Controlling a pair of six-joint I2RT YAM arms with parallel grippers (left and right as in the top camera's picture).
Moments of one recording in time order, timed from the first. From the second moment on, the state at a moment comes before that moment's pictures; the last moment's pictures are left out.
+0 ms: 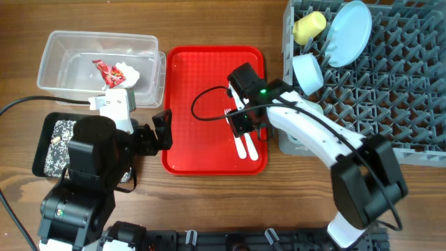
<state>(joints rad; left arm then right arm) -0.25 0.78 0.98 -0.77 0.01 -0.33 0.59 1.84 1.30 -0.82 -0.09 0.19</state>
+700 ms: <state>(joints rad) -0.25 0.78 0.98 -0.77 0.01 -0.33 0.59 1.92 1.21 -0.67 0.00 0.18</state>
